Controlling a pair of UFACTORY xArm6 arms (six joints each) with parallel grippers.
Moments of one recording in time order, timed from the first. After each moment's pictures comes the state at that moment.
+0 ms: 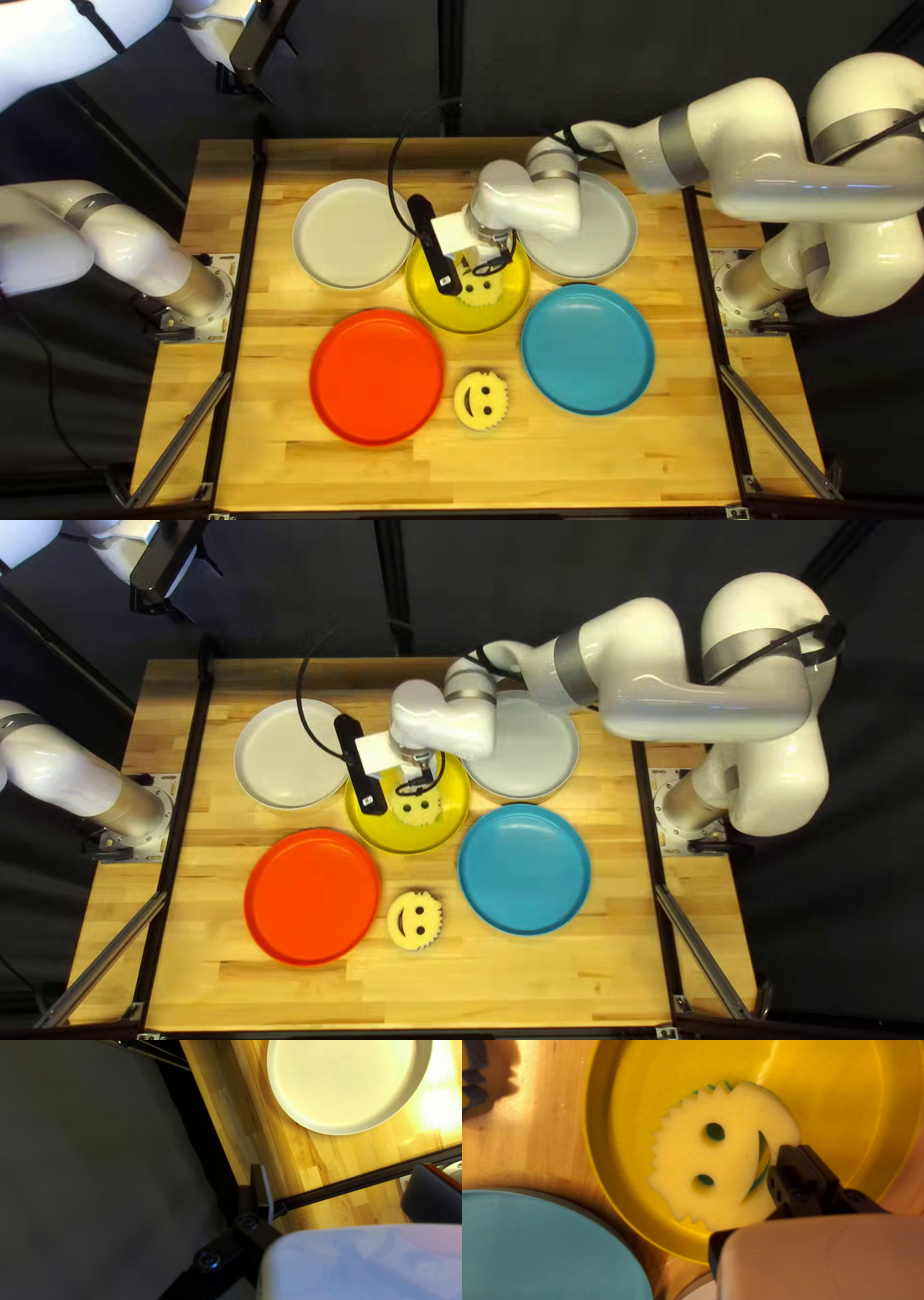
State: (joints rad) left arm 0.97 -0.67 -0.83 -0.21 1.34 1.42; right arm -0.03 0.34 -1.07 -0.04 0.59 -0.40
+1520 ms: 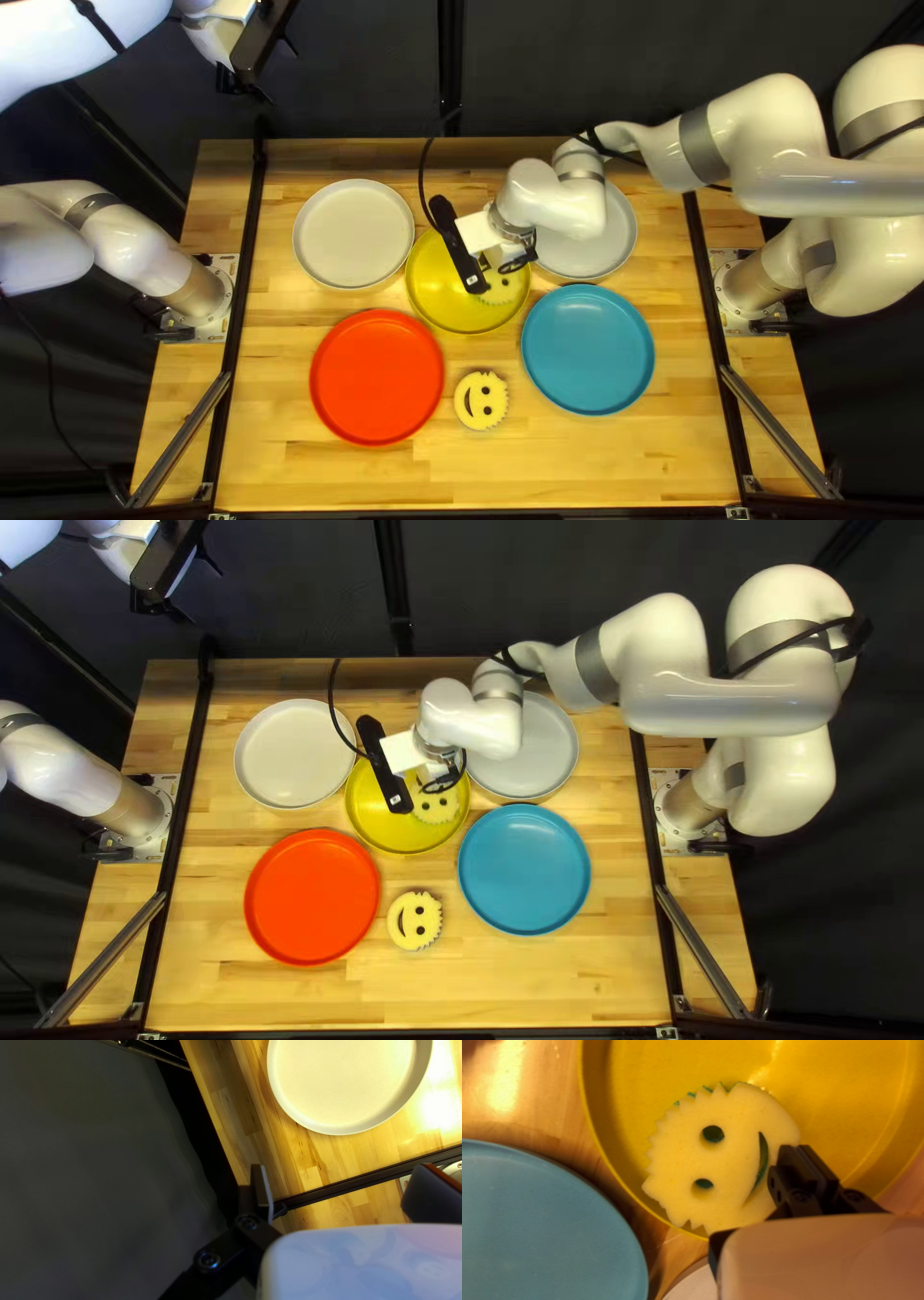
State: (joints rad) left arm 0.97 -0.67 -0.83 -0.21 1.34 1.42; right arm -0.04 0.22 -0.90 -0.07 0.51 -0.43
